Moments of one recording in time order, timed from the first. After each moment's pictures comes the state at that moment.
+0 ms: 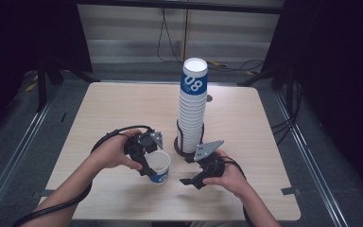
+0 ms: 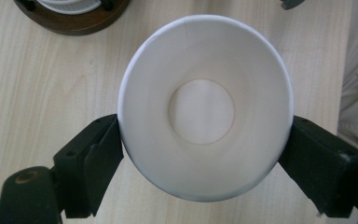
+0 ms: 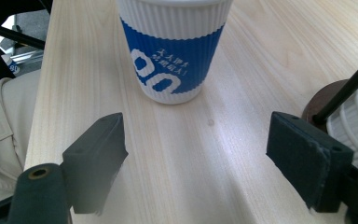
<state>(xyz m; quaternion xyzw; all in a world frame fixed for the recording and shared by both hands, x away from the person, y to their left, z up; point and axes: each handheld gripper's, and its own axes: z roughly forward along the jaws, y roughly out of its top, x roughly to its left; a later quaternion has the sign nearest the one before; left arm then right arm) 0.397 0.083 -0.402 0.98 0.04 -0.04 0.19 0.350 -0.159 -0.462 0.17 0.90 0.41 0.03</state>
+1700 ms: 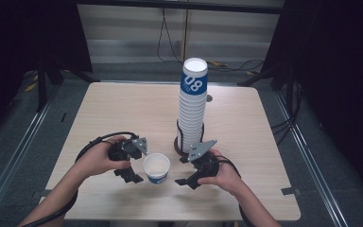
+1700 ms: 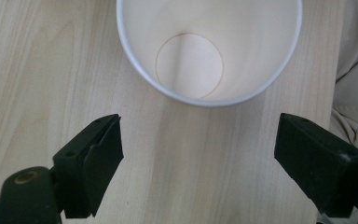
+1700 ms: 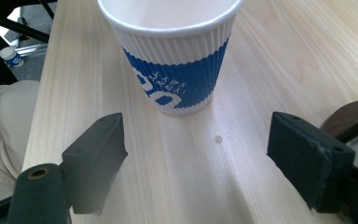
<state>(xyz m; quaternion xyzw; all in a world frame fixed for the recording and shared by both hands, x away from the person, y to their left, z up) 0.384 0.126 -0.415 0.98 0.06 -0.04 0.20 0.354 -0.144 -0.463 0.15 0.90 0.40 0.02</state>
